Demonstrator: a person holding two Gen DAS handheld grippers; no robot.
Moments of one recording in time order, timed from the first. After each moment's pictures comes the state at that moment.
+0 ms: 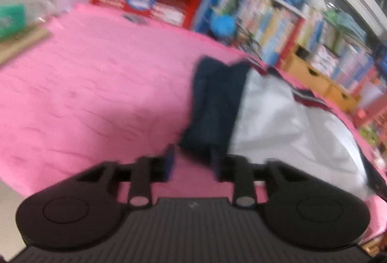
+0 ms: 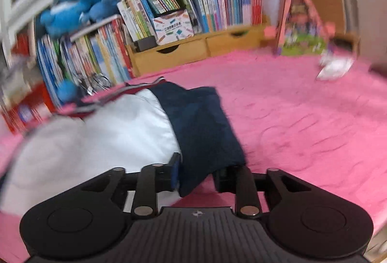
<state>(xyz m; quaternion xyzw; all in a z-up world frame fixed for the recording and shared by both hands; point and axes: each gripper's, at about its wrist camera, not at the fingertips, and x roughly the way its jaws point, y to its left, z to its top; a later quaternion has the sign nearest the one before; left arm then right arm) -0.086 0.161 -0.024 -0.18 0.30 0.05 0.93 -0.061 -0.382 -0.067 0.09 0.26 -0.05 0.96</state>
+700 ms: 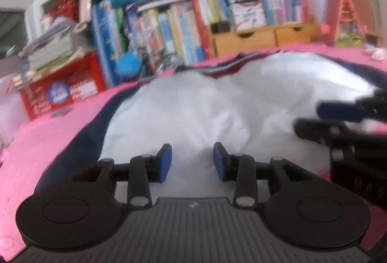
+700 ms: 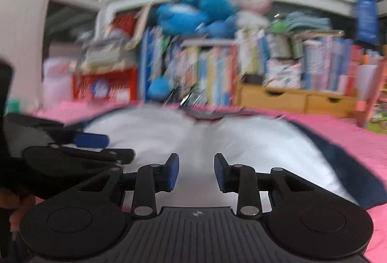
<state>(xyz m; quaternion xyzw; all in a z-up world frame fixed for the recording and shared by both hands) -0.046 -0.028 -0.067 0.13 0.21 -0.02 0.97 -0.086 -0.226 -0.093 -0.04 0.15 0.13 0.98</state>
